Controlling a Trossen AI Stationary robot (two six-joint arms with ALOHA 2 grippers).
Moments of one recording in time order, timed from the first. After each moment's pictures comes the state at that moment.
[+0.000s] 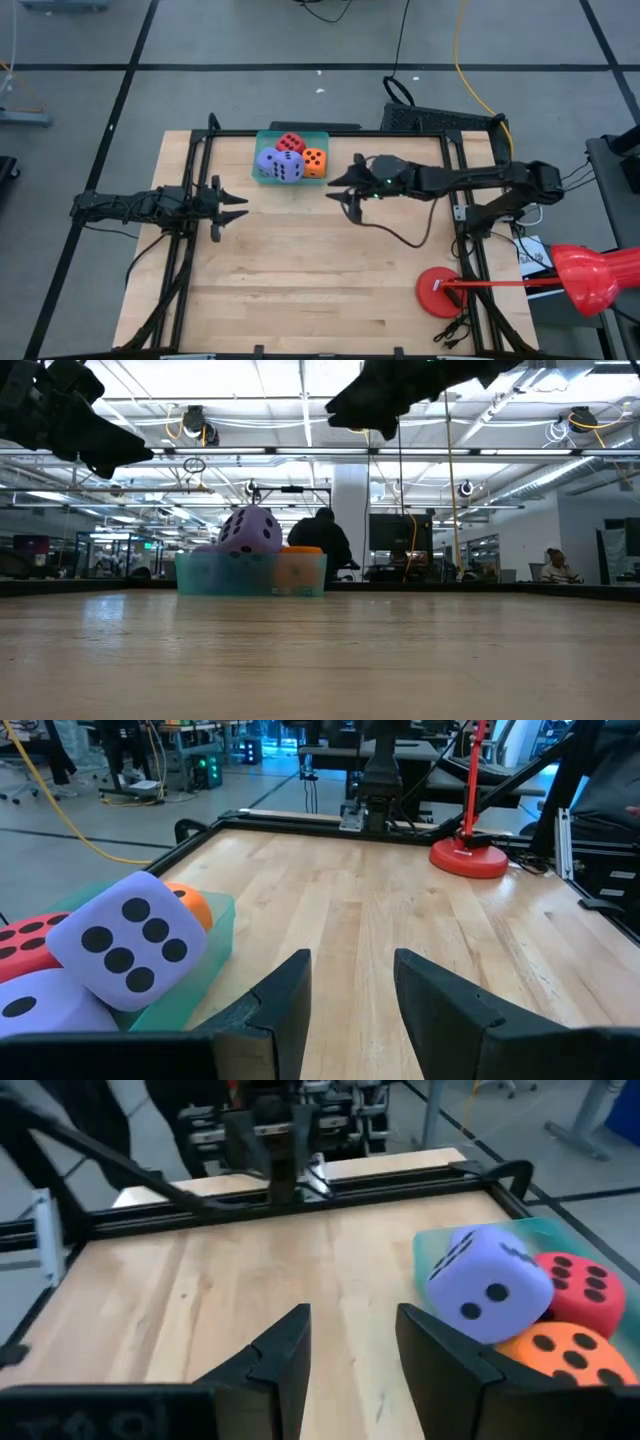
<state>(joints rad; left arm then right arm) -0.08 0.12 0.19 -0.23 -0.18 -0.08 -0.10 1.41 1.01 0.07 -0.03 0.09</state>
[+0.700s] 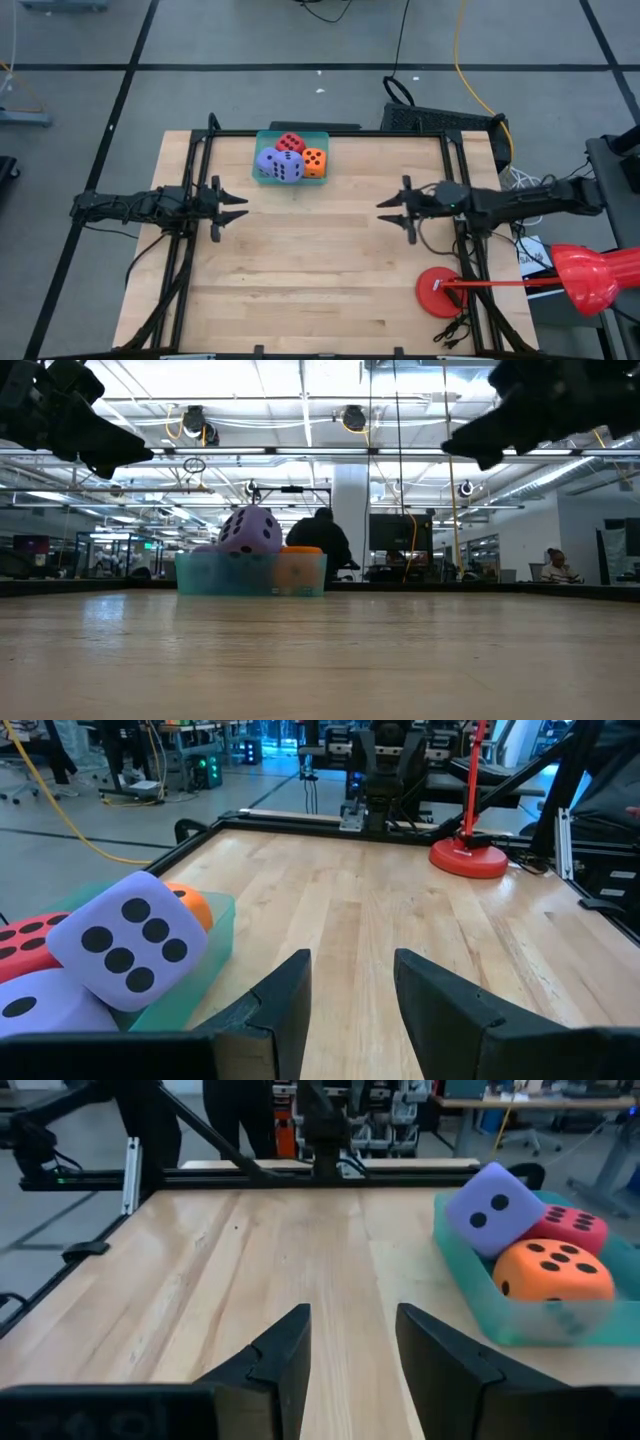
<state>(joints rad) -0.08 0.12 0.19 -0.23 -0.18 -0.08 0.00 0.78 0.36 0.21 -0.03 0.03</state>
